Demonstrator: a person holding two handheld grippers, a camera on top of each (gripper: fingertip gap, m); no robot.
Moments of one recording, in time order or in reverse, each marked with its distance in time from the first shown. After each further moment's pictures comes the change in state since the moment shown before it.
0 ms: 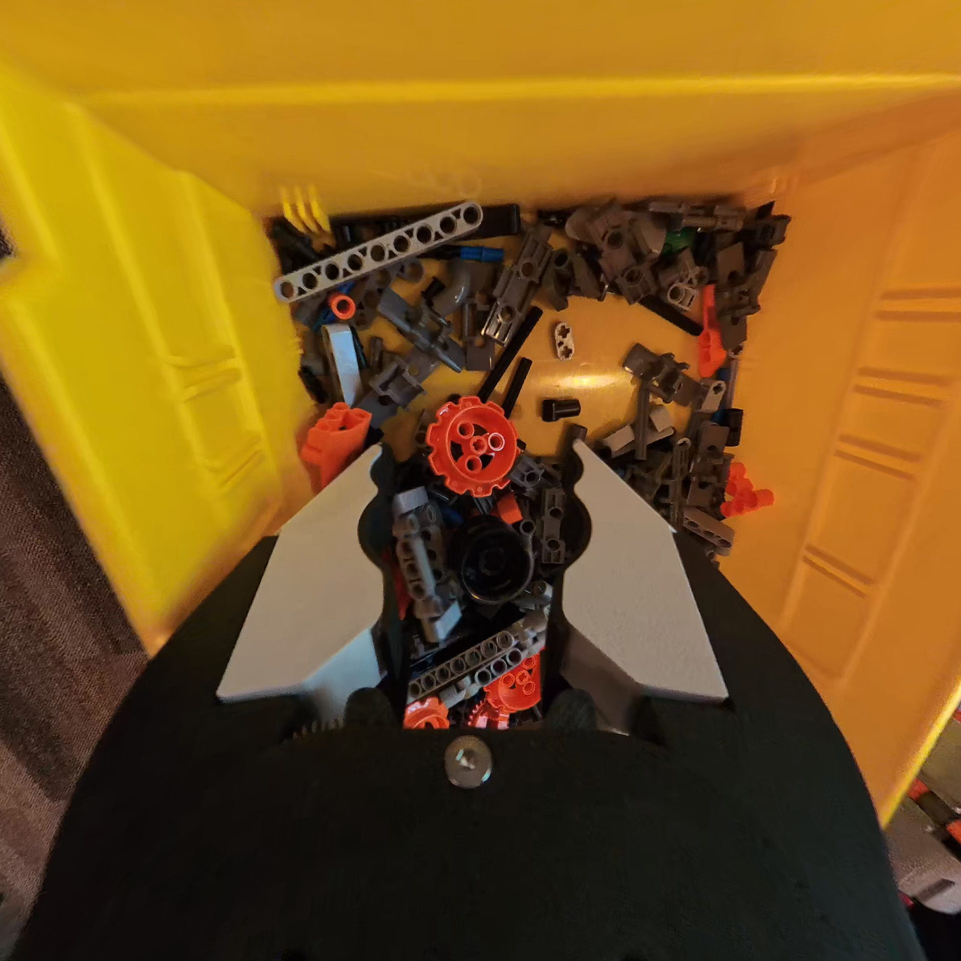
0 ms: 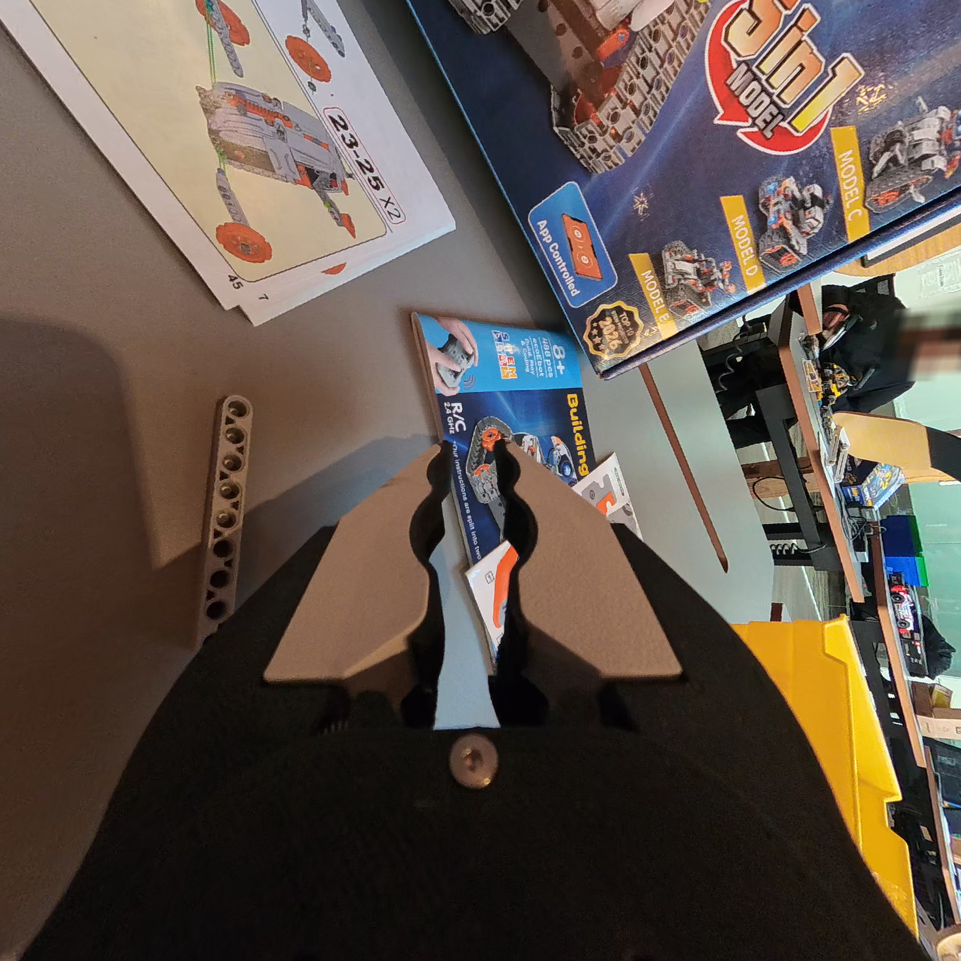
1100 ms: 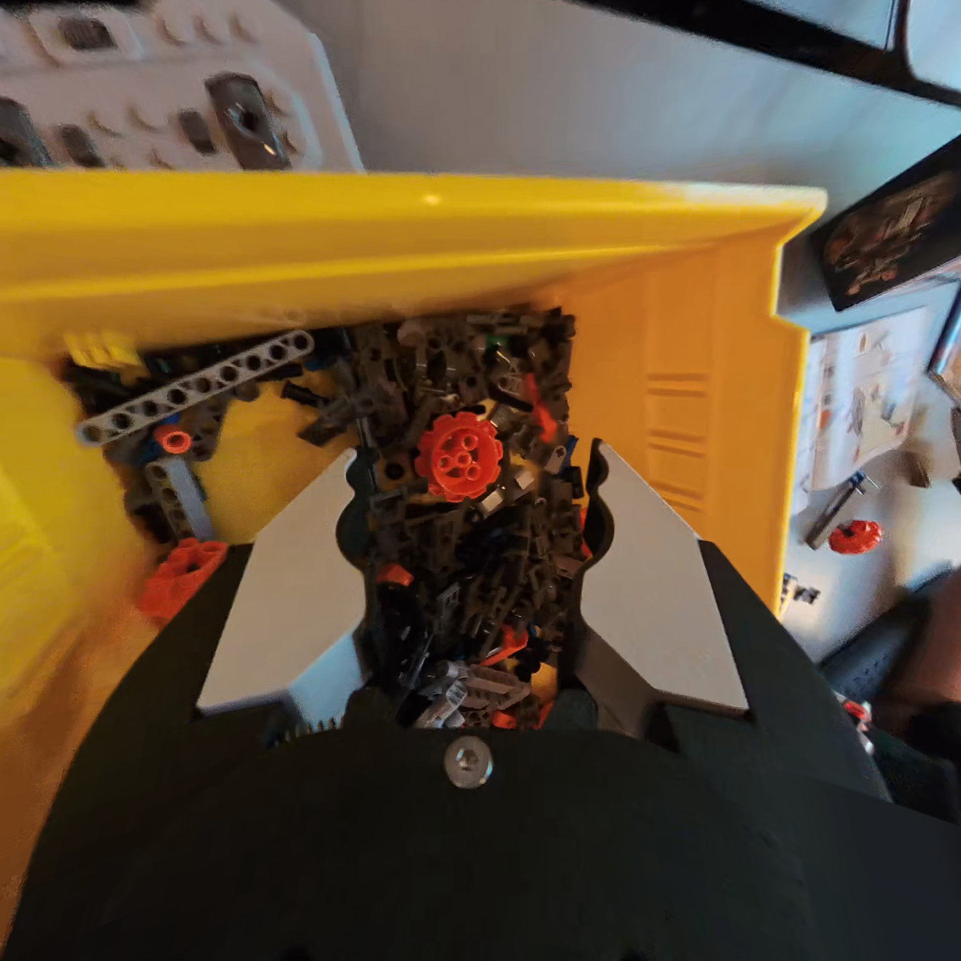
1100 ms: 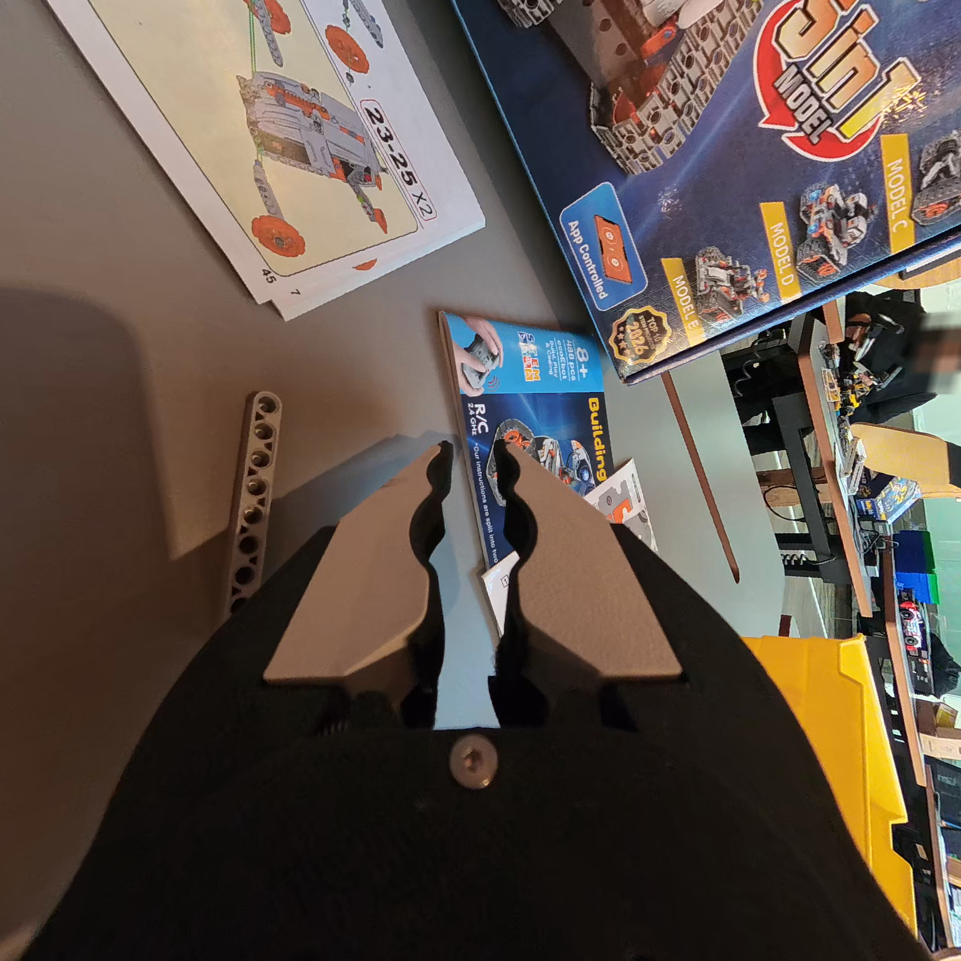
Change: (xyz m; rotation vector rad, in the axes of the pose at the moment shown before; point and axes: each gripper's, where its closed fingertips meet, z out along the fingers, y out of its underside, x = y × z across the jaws) left arm 0.054 -0.034 0.003 0.109 0.331 0.011; right arm -0.009 0.000 0.002 -0.011 -0.038 -0.027
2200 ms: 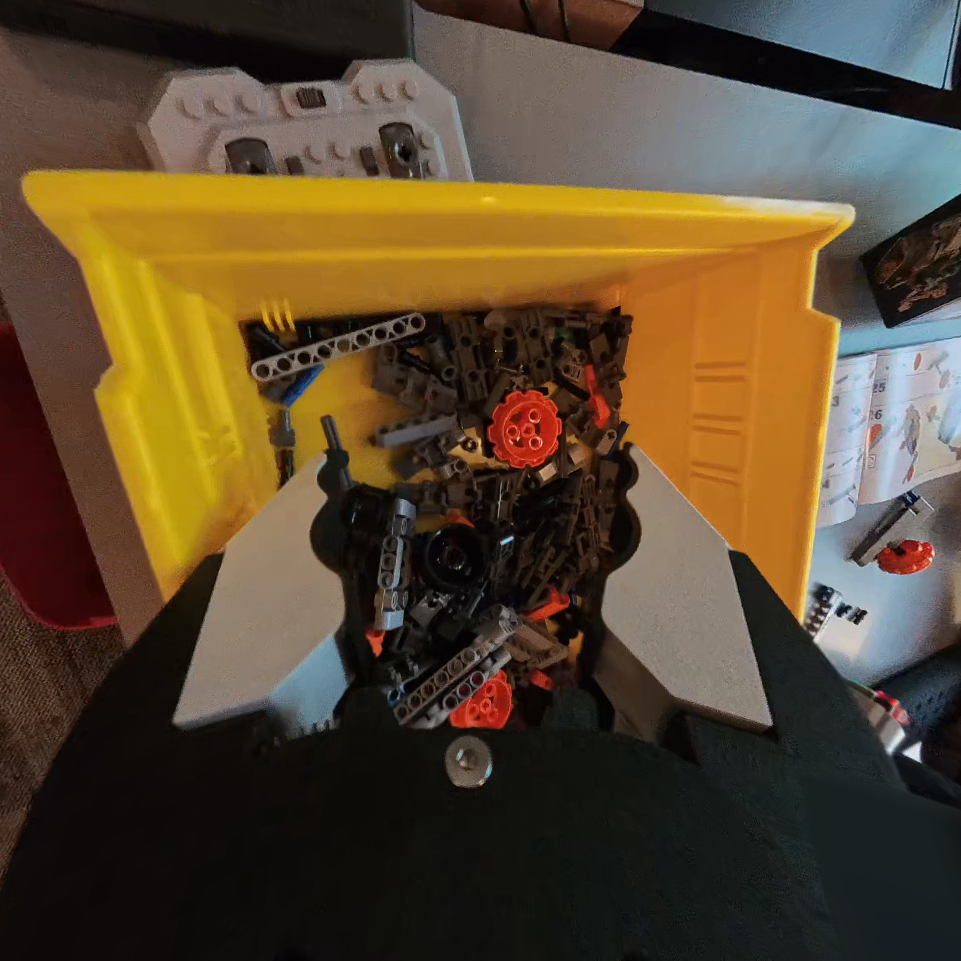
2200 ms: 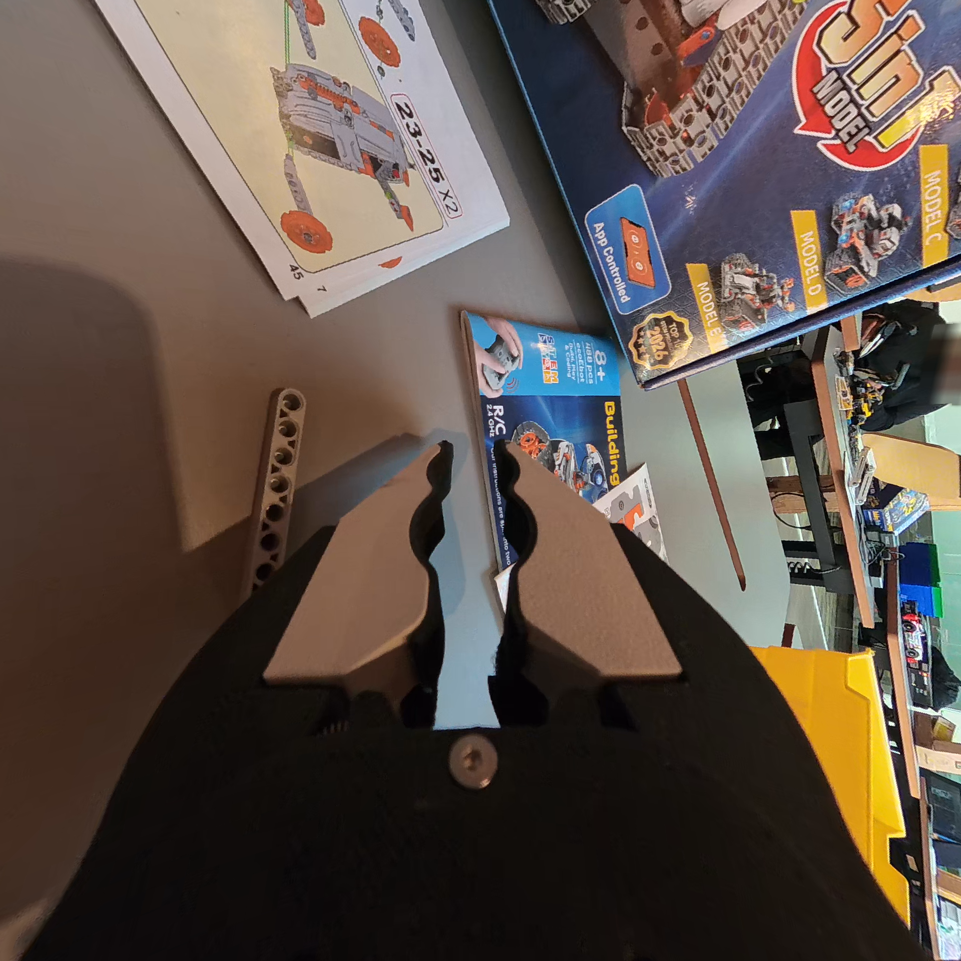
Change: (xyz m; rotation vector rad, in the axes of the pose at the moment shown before) left arm -0.026 -0.001 -0.037 0.055 -0.113 -0.011; right arm -0.007 0.000 0.001 -0.012 -0.028 -0.026
